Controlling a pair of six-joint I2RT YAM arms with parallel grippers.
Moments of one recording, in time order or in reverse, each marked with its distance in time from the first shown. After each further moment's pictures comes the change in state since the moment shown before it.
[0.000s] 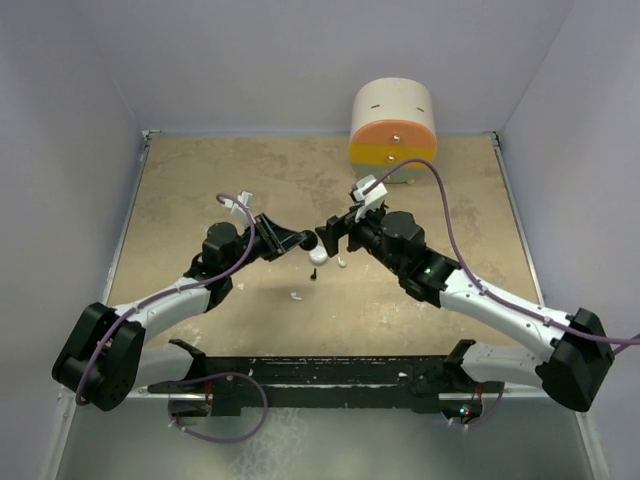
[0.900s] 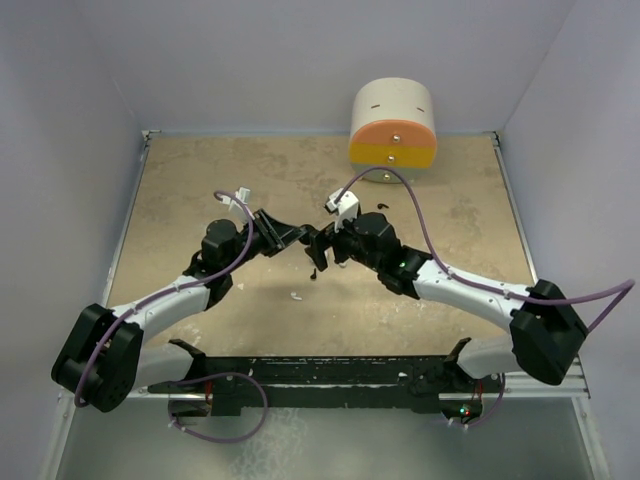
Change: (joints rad) left arm 0.000 -0.007 0.026 -0.013 -0.031 -0.008; right arm 0.000 0.209 -0.003 -0.017 -0.098 0.021
